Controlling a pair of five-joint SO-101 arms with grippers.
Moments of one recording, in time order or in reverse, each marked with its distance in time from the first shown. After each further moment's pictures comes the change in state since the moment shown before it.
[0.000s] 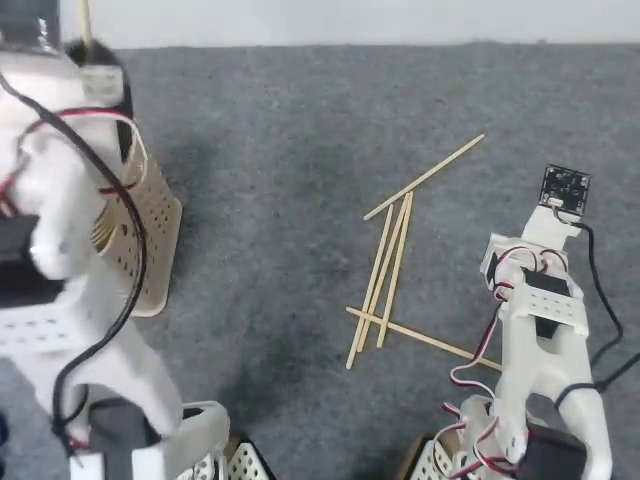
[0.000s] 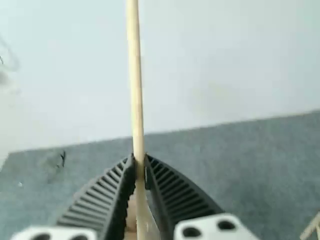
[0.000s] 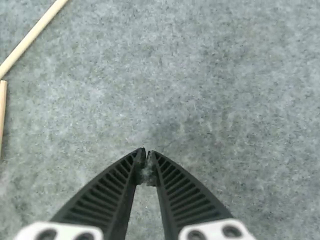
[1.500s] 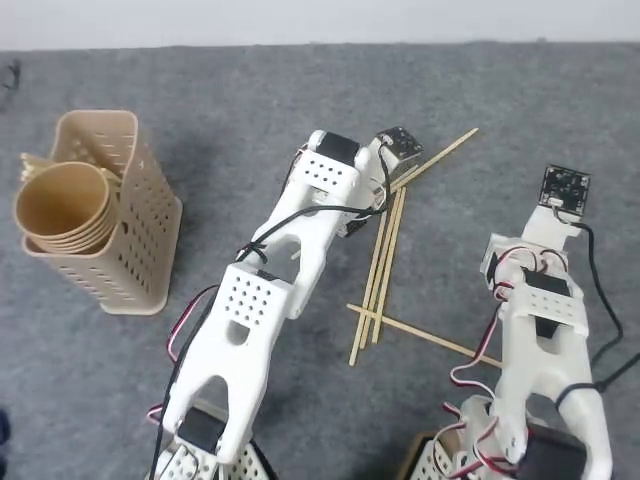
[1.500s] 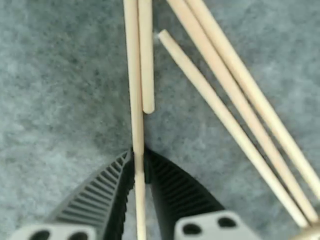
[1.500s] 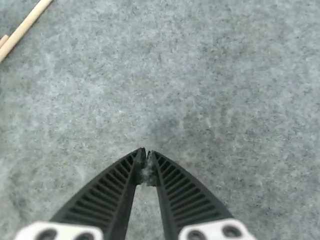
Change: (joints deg) left arm 31.7 76.4 -9.0 6.3 -12.7; right arm 0.0 0.0 0.0 0.0 0.0
